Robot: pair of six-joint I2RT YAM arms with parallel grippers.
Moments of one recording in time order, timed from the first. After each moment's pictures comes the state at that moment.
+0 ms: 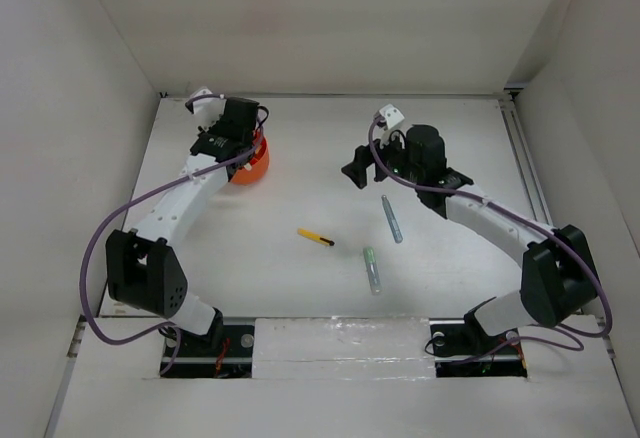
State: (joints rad) left arm -0.34 1.50 1.34 -0.58 -0.68 -0.84; right arm 0.49 1.45 1.00 0.17 -0.32 0.08
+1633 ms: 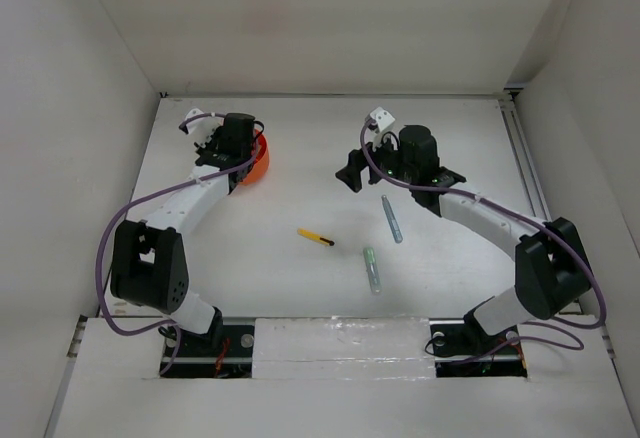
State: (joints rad) left arm -0.29 1.52 1.12 -0.28 -0.77 -0.97; right arm 0.52 1.50 1.02 0.17 -0.37 0.06
